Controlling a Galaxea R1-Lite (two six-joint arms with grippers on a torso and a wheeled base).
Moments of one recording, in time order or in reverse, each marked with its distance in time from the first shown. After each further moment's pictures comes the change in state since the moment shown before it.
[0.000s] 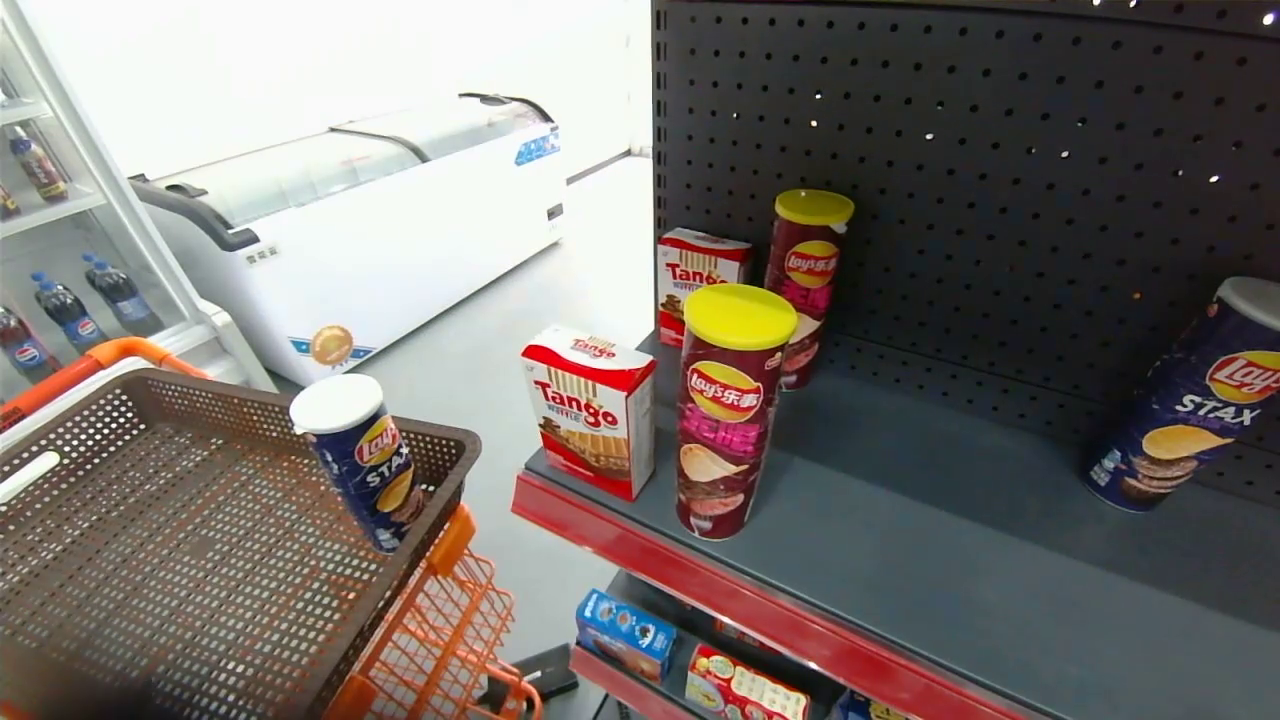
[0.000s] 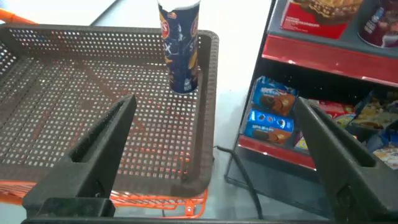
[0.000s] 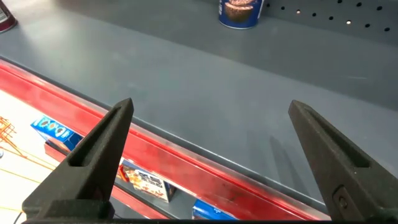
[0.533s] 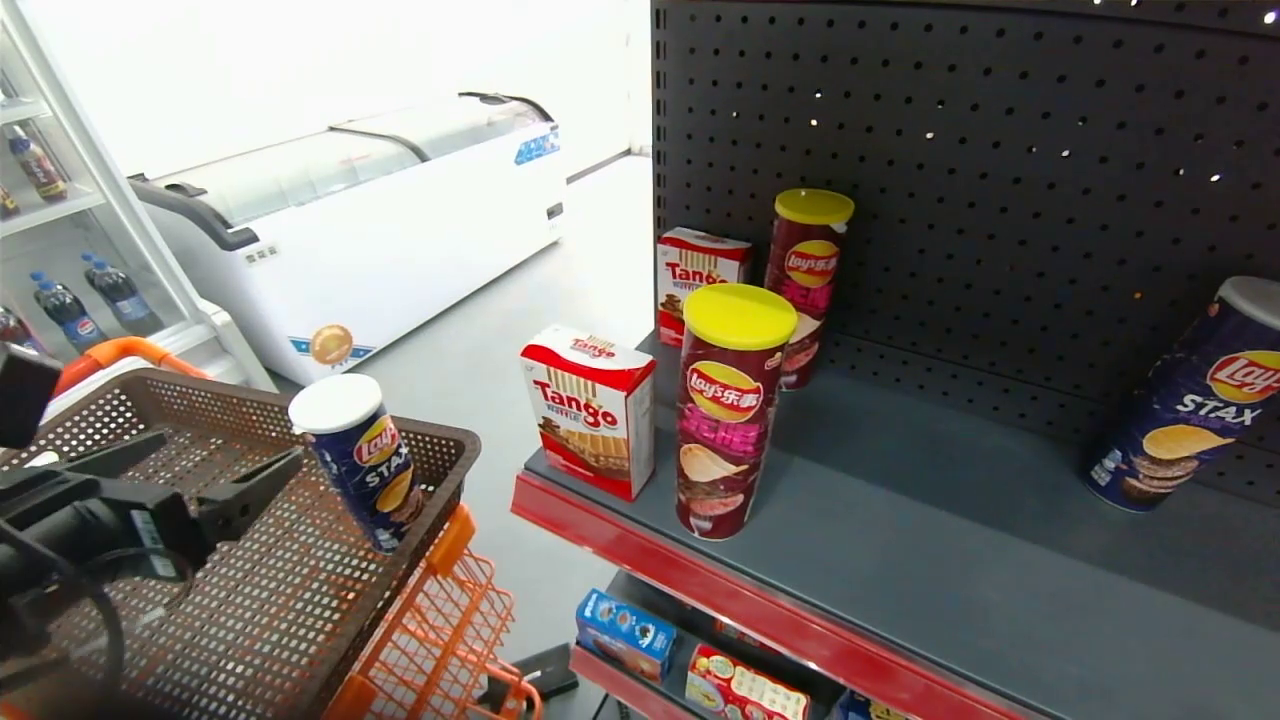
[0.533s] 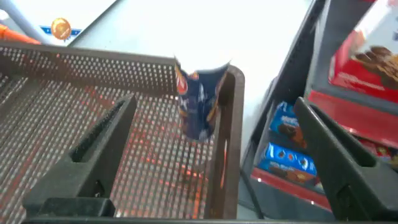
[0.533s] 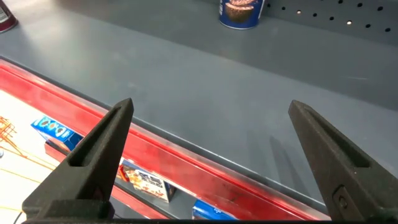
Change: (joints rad) left arm 0.067 0.642 -0.061 -0.586 -0.018 -0.006; right arm 0.000 0.000 0.000 0.000 0.000 0.000
